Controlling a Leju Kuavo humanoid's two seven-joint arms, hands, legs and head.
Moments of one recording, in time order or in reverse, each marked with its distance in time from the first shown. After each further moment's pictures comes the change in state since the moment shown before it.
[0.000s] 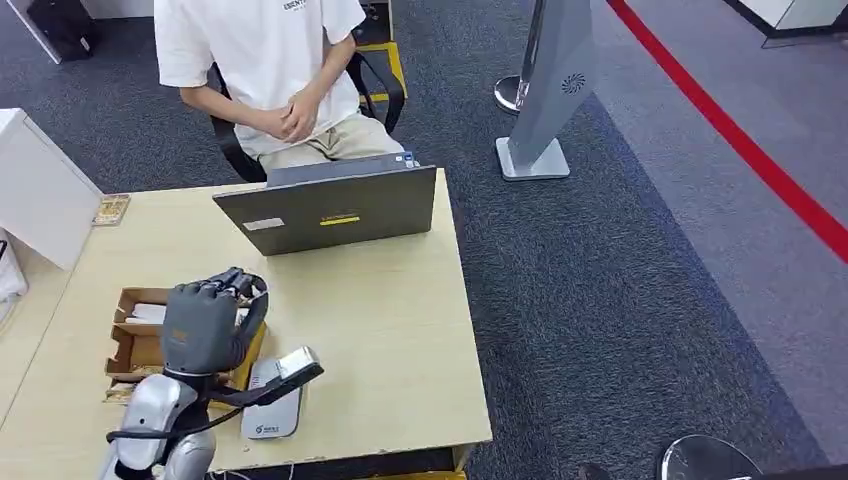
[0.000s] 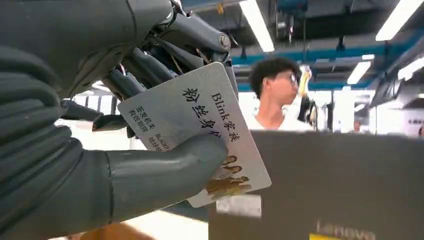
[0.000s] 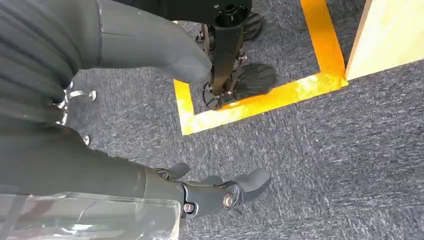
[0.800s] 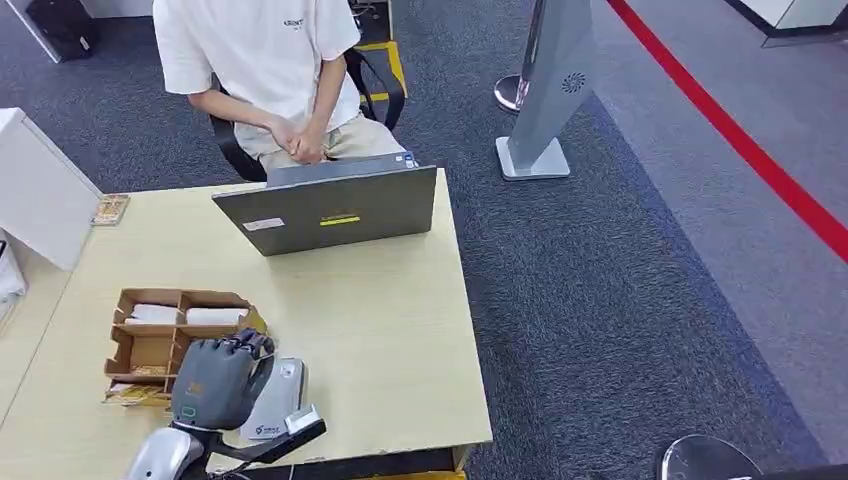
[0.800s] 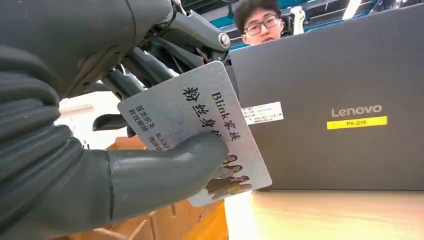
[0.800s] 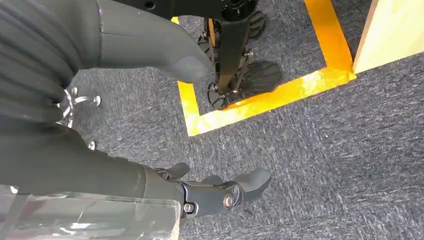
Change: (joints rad) left arm 0.194 0.074 -0.034 -0.071 -0.067 -0.071 0.080; right arm 0.020 0.000 -0.041 0.000 0.000 0.004 -0.002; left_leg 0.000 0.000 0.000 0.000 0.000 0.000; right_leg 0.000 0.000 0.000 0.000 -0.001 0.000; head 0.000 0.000
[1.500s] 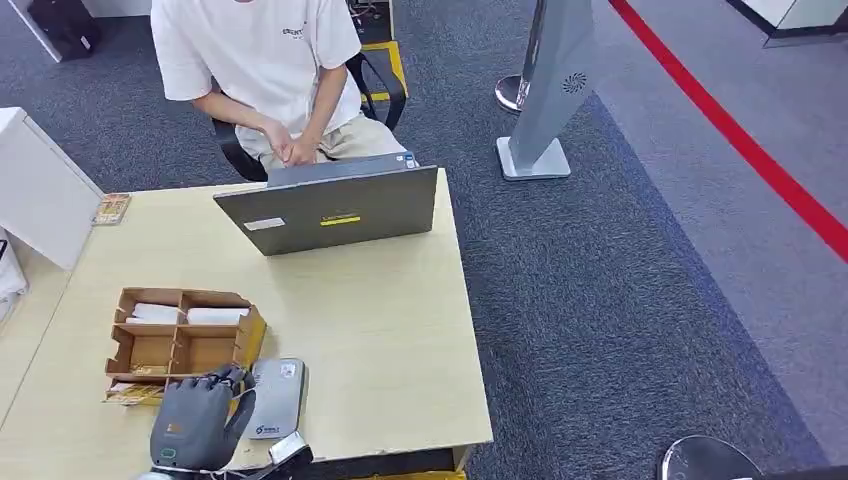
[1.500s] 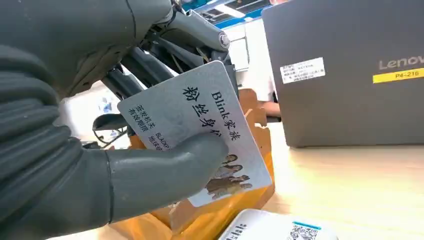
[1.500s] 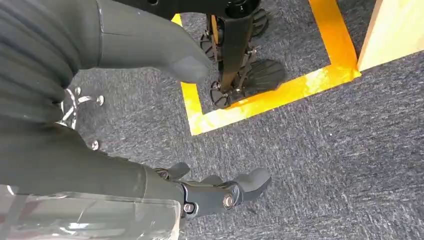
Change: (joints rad) left arm 0.134 0.051 0.010 -0.093 0.018 -0.046 0.145; right arm 0.001 0.000 -0.040 0.000 0.043 0.006 0.006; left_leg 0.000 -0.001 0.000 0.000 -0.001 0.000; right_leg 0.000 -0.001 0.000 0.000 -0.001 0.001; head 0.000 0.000
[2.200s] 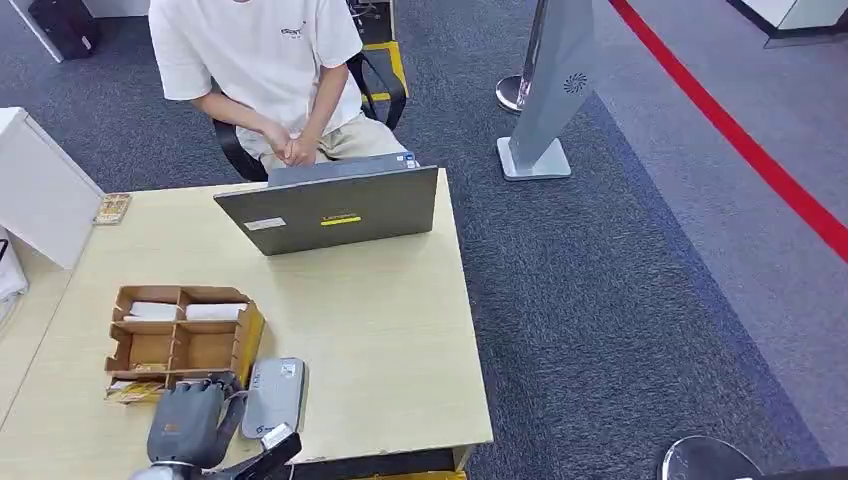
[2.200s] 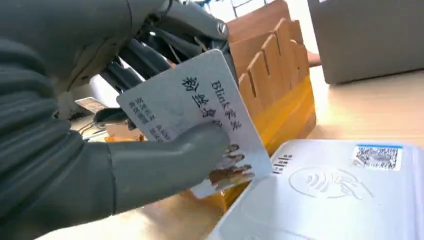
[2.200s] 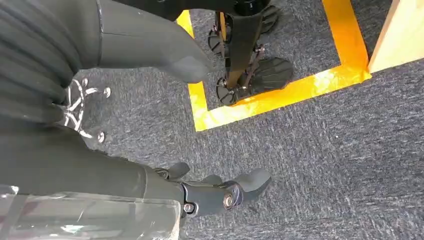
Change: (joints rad) left arm -0.031 -0.039 0.089 0.167 0.002 -0.052 0.031; right arm -0.003 0.002 -0.001 0.000 0.054 0.008 0.017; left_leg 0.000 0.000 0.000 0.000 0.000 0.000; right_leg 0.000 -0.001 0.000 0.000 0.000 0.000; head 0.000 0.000
